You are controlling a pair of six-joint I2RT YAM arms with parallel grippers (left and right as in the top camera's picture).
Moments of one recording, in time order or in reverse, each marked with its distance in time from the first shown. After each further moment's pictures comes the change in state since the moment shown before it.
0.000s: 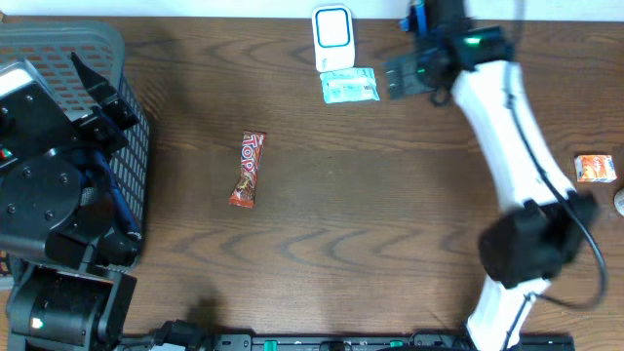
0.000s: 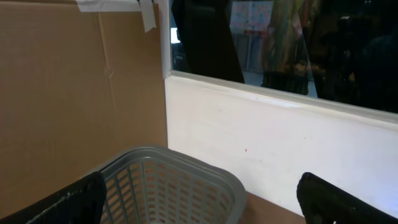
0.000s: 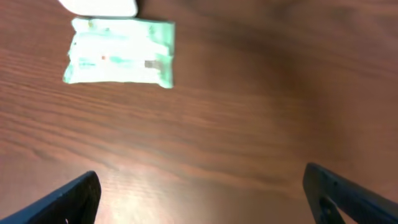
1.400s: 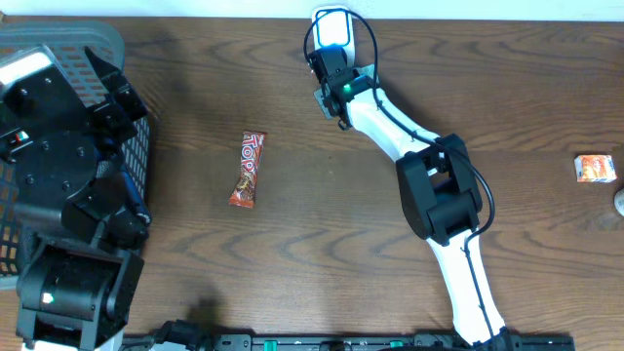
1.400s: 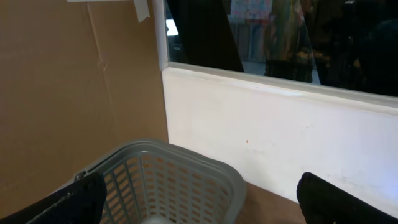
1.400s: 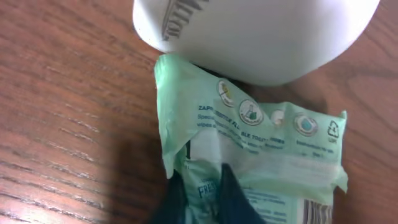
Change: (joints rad) left arm 0.000 0.048 0.000 -0.003 0.000 0.000; right arm 0.227 0.460 0.013 0.537 0.230 -0.114
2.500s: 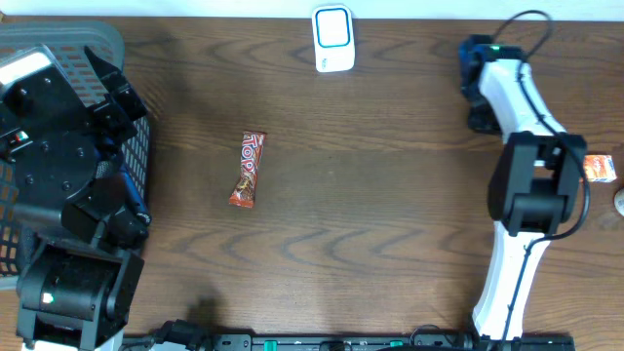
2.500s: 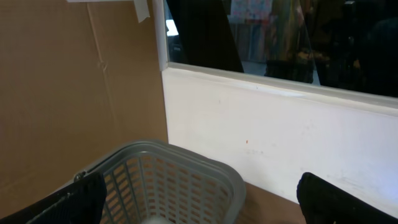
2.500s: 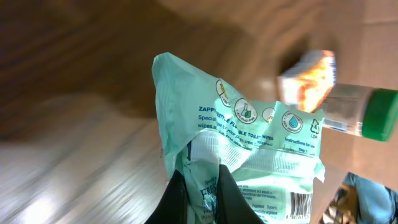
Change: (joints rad) left arm 0.000 0.000 0.000 0.003 0.000 0.000; right arm -0.529 -0.131 -0.027 -0.727 0.360 0.437
